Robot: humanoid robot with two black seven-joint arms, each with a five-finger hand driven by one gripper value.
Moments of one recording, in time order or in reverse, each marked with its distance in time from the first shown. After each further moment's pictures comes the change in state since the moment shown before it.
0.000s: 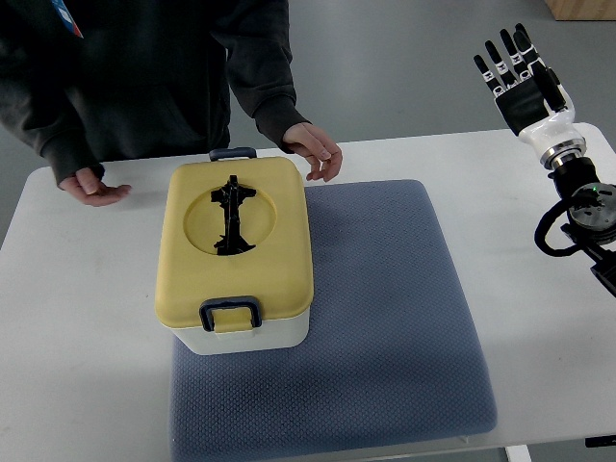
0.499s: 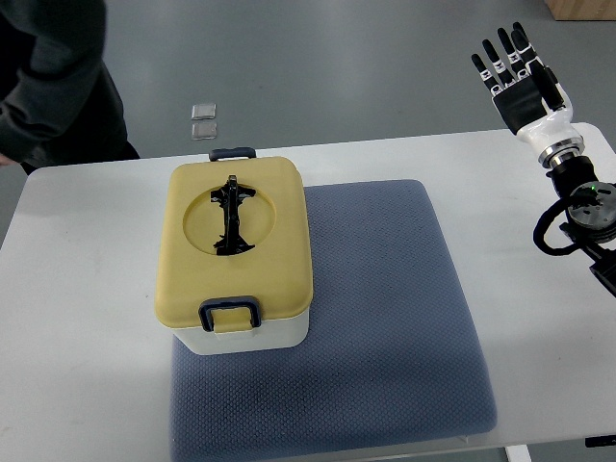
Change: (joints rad) left arm 0.000 0.000 0.000 -0.009 0.000 -0.002 0.006; right arm 0.017 0.002 -0.006 0.010 -0.004 0.001 -0.003
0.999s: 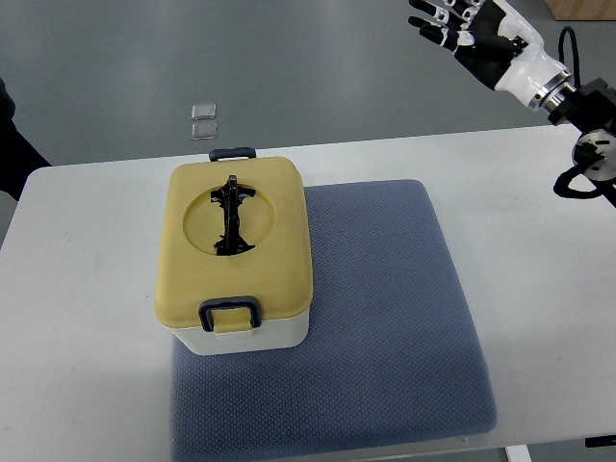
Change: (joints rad) left arm 0.000 0.000 0.002 -0.024 0.001 -0.012 0.000; right arm 0.183 -0.114 -0.018 0.182 -0.976 0.011 0.002
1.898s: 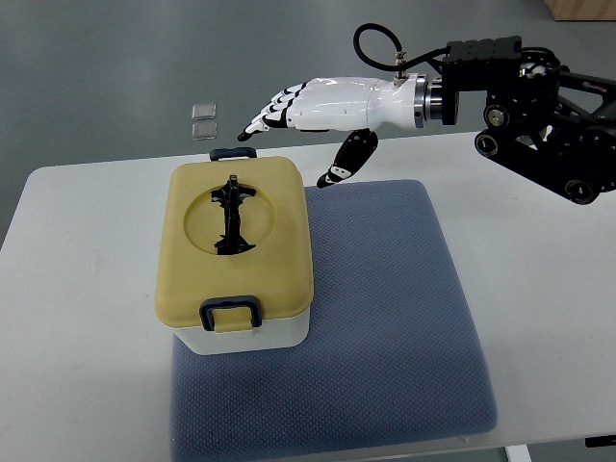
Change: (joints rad) left arm 0.000 0.000 -0.002 -0.004 -0.001 0.000 0.000; right arm 0.289 0.123 -0.343 0.130 -1.183 -0.251 0.202
